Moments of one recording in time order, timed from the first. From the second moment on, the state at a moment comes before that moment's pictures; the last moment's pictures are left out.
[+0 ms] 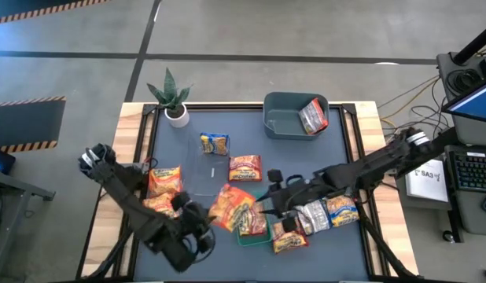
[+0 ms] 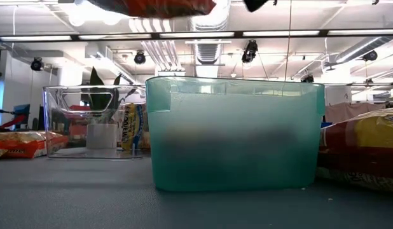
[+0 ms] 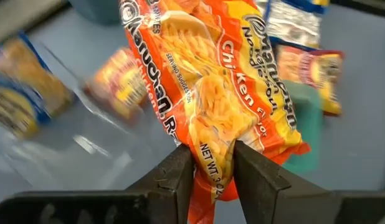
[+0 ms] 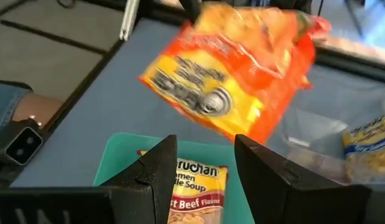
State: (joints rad) left arm -0.77 1.68 1.48 -1.08 -0.83 -1.22; right arm 0.38 1.44 1.09 -0.13 0.13 -0.06
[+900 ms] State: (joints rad) left arm -0.12 1.66 1.54 -0.73 -0.78 -0.26; right arm 0.37 0.92 0.69 0.06 0.16 -0.32
